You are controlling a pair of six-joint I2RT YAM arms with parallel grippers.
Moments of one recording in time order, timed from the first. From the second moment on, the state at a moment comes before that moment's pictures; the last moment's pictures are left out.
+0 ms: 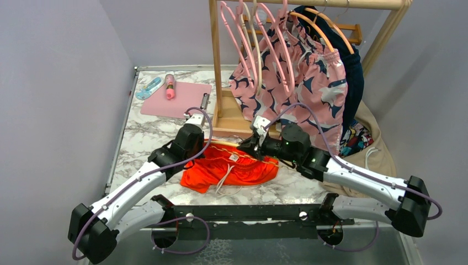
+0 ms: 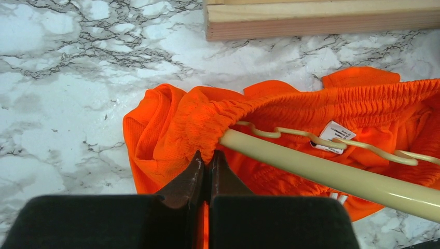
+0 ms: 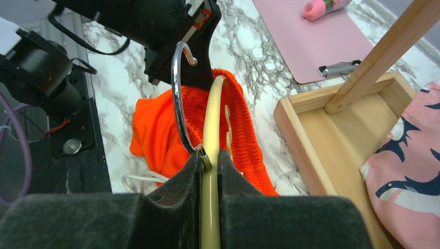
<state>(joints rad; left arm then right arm) -0.63 0.94 0.68 -0.46 -0.23 -0.37 0.96 1.06 0.76 0.12 -0.22 -0.09</state>
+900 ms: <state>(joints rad) -0.64 0.90 0.78 -0.52 -0.11 -0.41 0.96 1.25 0.65 0.41 -0.26 0.03</state>
